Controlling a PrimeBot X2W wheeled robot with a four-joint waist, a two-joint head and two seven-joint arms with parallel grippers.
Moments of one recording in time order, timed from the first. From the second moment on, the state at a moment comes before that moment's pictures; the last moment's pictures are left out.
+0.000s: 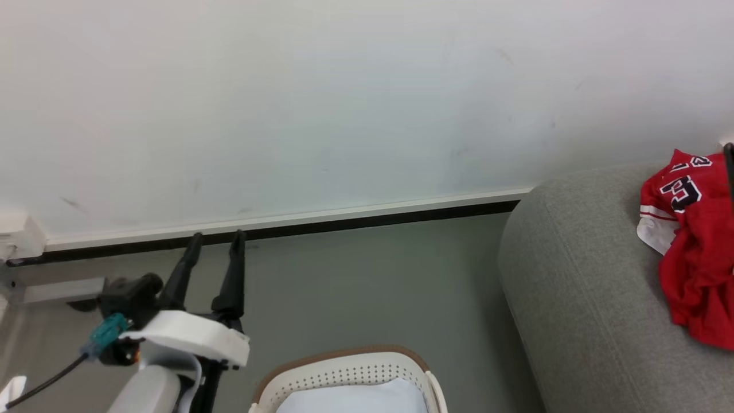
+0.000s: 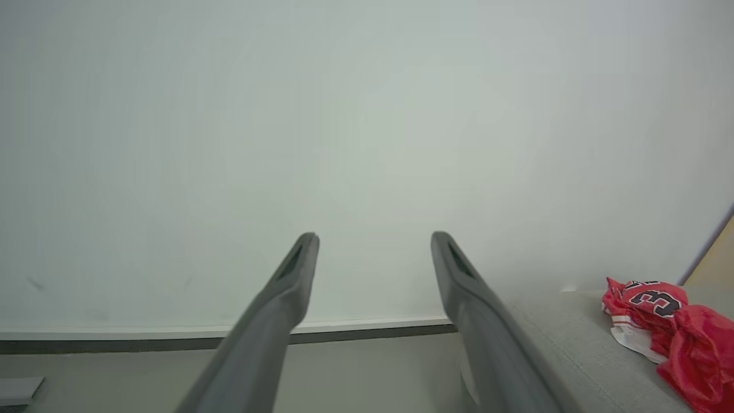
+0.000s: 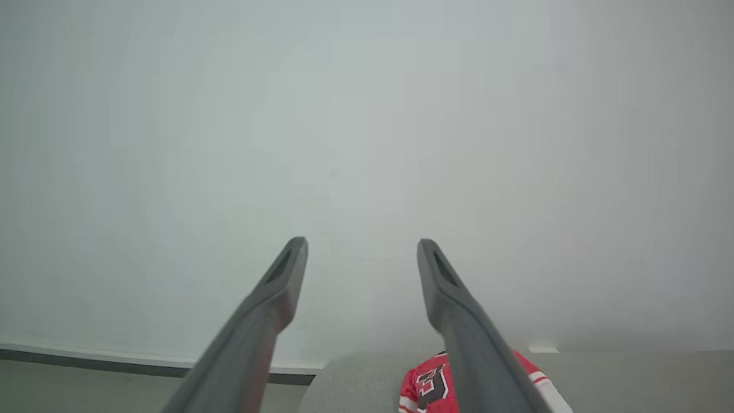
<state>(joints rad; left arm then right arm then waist) -0.35 0.28 -0.35 0.28 -0.58 0.04 -0.26 -0.64 -0.66 0.44 0.50 0.79 0.13 -0.19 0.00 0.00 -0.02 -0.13</state>
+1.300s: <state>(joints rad) -0.08 0.05 0.01 0.30 -0.27 -0.06 -0.26 -0.18 -0.16 0.21 0.31 0.45 0.13 -0.26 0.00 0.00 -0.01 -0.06</state>
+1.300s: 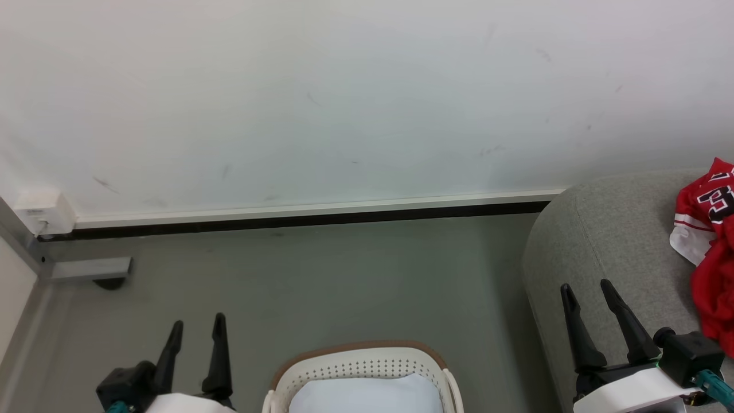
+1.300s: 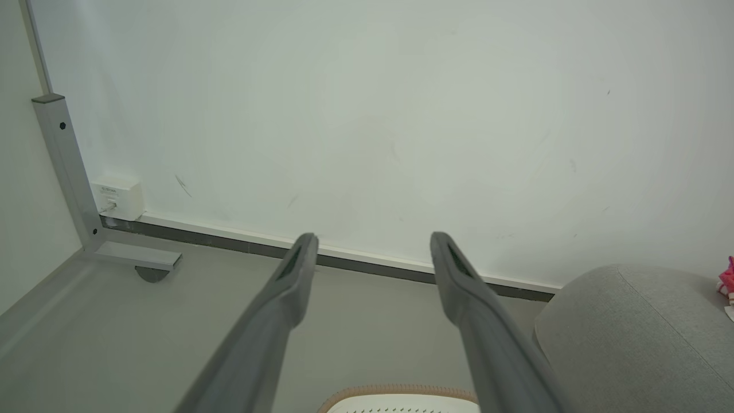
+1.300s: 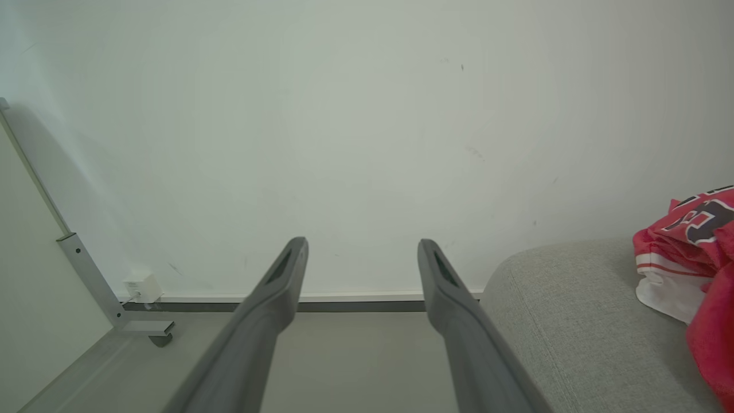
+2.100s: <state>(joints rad) -0.06 0.04 0.01 0.35 -0.39 -0.06 -0.22 -0.14 -0.14 0.20 0.34 0.56 0.13 -0.22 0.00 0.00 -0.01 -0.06</state>
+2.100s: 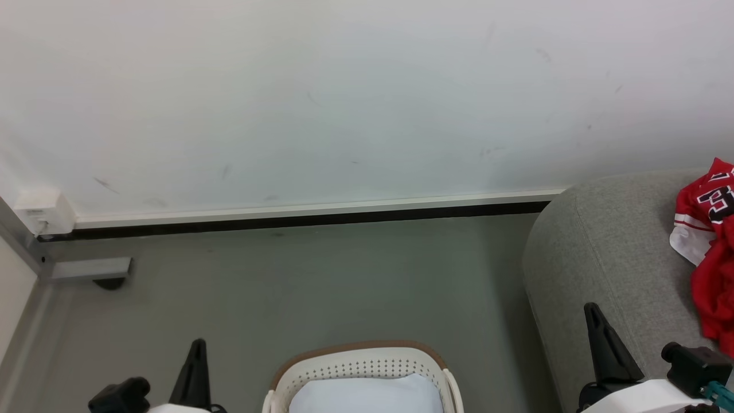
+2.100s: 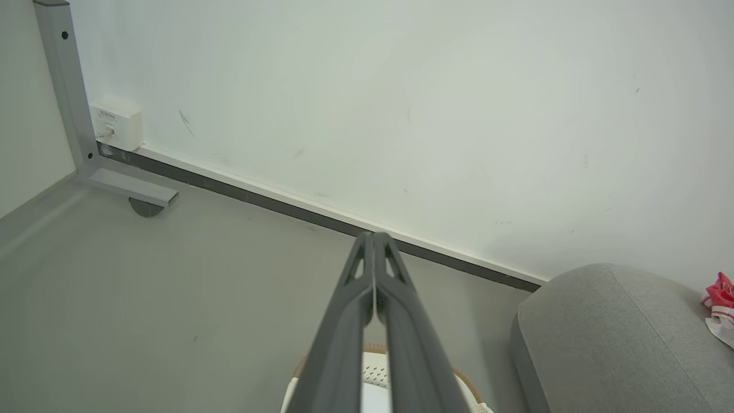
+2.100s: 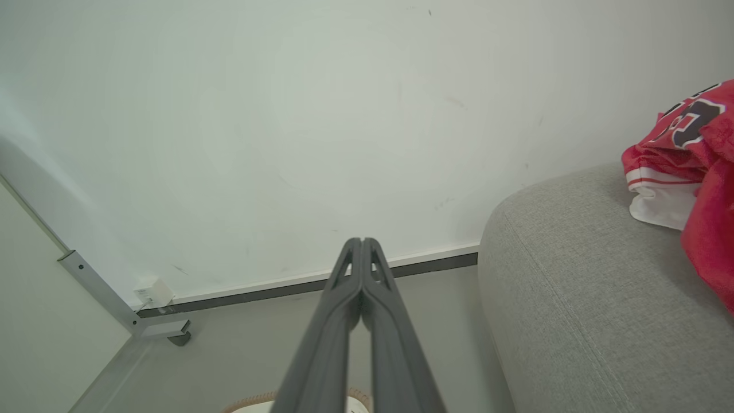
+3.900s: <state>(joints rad) -0.08 0.04 0.07 0.28 -1.10 -0.10 -0.03 -0.12 -0.09 0.02 0.29 1.18 0.13 -0.03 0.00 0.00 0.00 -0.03</state>
